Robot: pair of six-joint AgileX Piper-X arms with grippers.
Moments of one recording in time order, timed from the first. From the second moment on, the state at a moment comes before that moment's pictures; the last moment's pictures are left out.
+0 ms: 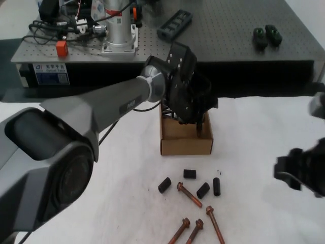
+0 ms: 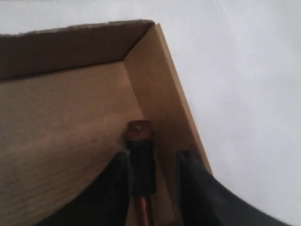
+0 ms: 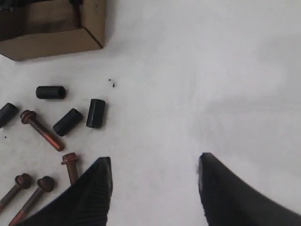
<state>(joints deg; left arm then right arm) -34.2 136.9 -114.7 30.6 15.6 -26.6 -1.7 60.5 -35.0 35.1 -6.9 8.1</state>
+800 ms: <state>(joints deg) -31.1 104.1 -91.6 38.4 -0.4 -10.2 12.5 101.6 -55.2 30.9 -3.2 7.7</state>
